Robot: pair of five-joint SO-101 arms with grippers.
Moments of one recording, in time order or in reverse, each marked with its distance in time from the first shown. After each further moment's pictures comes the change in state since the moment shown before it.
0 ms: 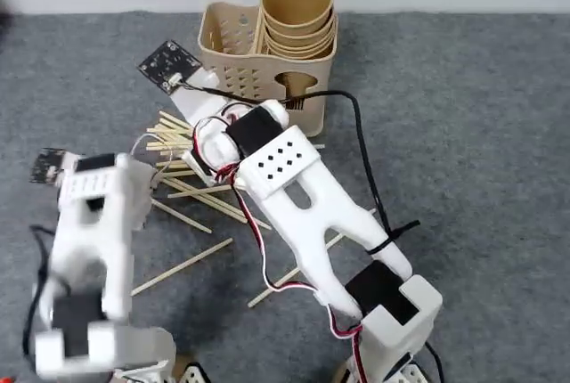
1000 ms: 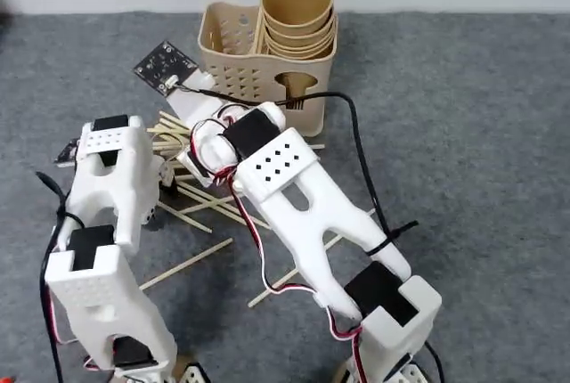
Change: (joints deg) left arm 1.9 21.9 -23.3 18.2 -4.1; right arm -0.7 0.0 0.1 -1.9 0.0
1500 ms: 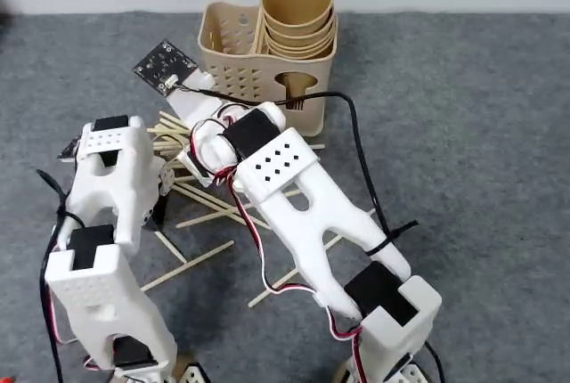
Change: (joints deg) left arm 0.0 0.0 0.0 0.4 -4.2; right arm 0.0 0.0 0.0 0.0 0.0
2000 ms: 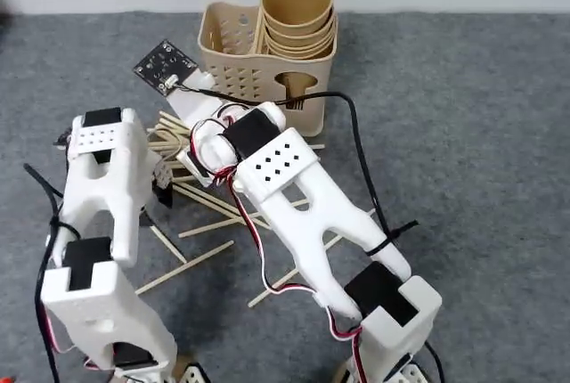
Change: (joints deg) left arm 0.0 -7.4 -0.4 7.1 -8.5; right arm 0.0 0.0 0.0 0.0 0.0
